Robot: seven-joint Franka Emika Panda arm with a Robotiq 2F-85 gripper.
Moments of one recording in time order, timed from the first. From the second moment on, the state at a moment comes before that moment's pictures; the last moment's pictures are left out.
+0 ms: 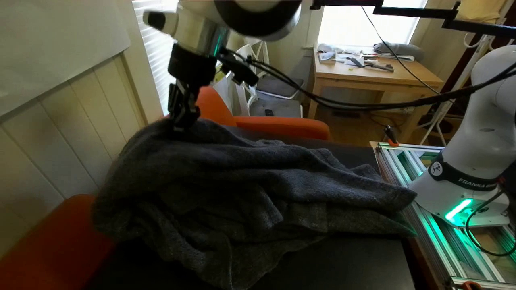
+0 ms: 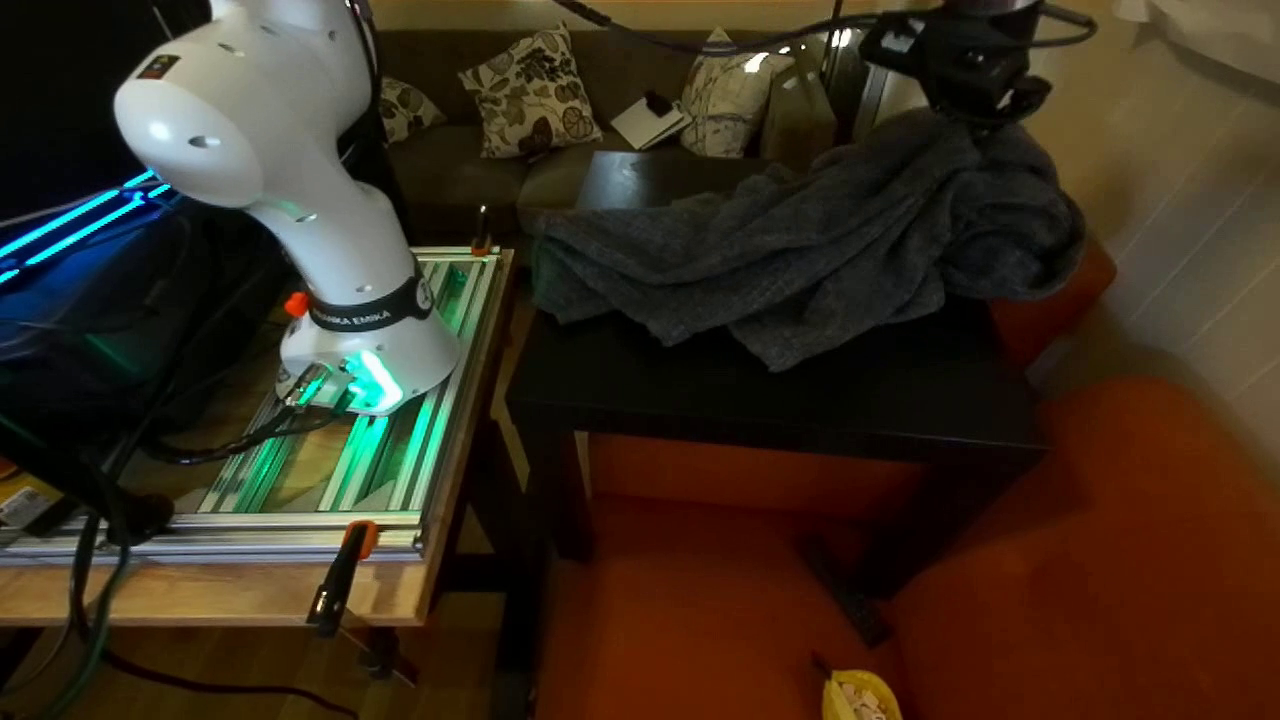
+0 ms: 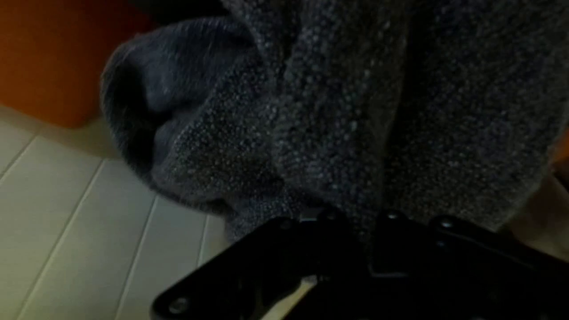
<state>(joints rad) -0.09 0.22 0.22 -2.00 0.29 2.60 -0.71</state>
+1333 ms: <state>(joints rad) -0.09 0.19 -0.01 -1.76 0.16 2.84 -0.30</state>
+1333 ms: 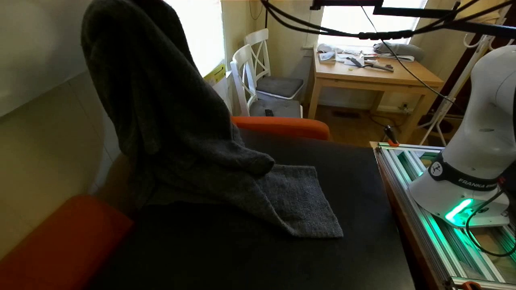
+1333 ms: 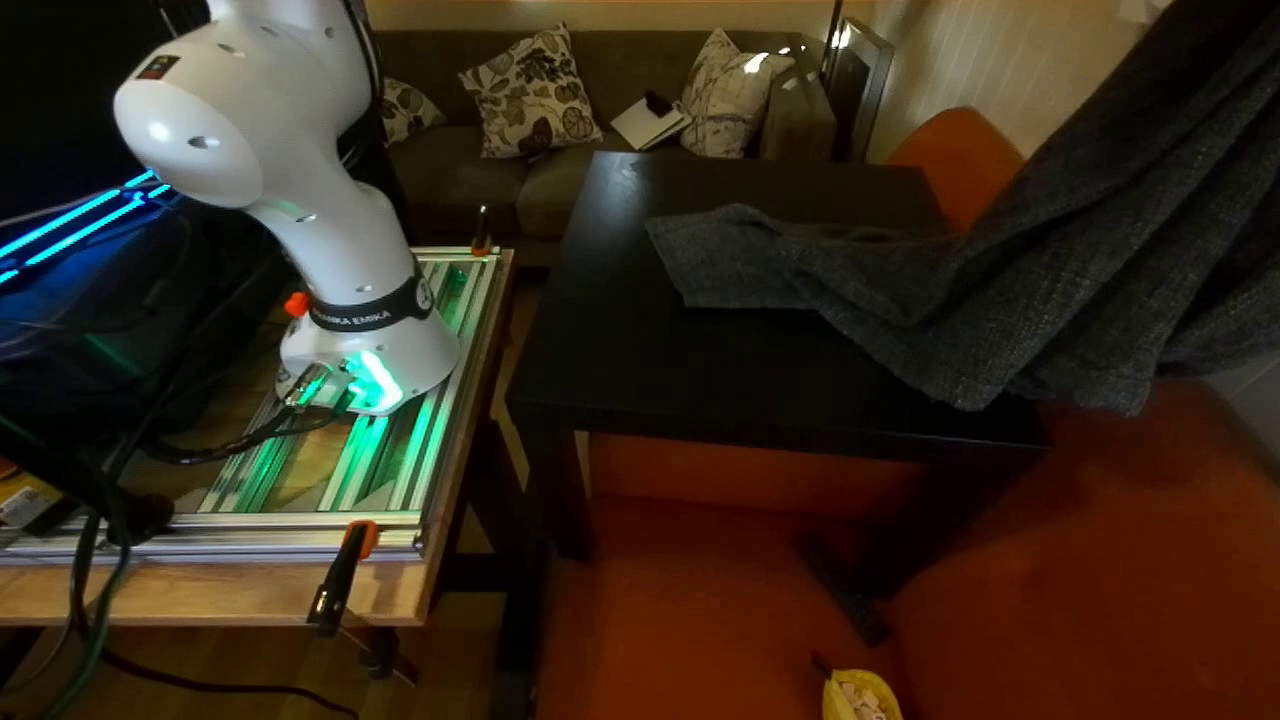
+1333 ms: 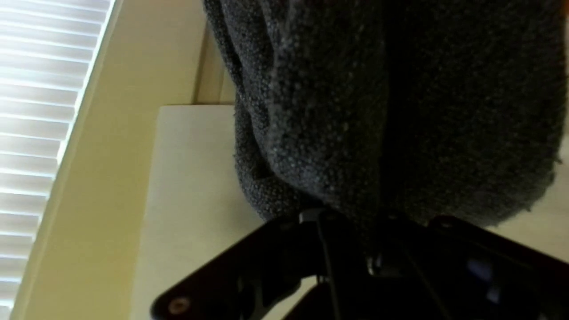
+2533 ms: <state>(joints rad) 0.22 0.47 -0.62 -1.46 -0.18 2.89 0.21</state>
